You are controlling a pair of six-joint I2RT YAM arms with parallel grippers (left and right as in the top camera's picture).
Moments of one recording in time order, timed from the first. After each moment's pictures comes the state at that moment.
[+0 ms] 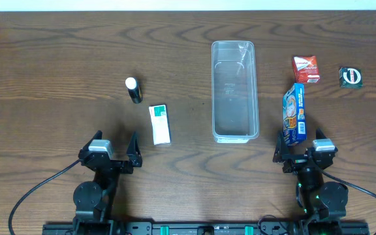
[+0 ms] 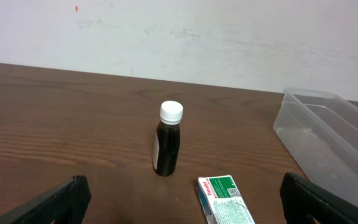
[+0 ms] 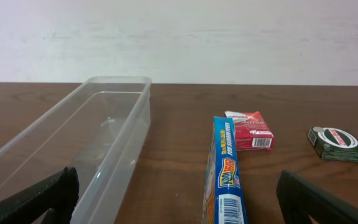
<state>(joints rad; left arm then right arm) -0.07 0.01 0.02 -0.11 0.06 -0.17 0.06 0.01 0.01 -0.07 -0.03 0.07</state>
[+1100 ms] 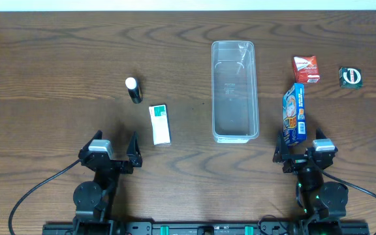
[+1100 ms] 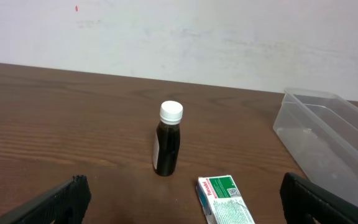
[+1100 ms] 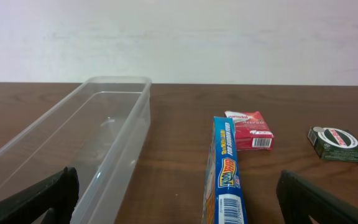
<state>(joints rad) -0.07 0.01 0.02 -0.11 0.06 -0.17 0.06 0.01 0.01 -0.07 -0.03 0.07</state>
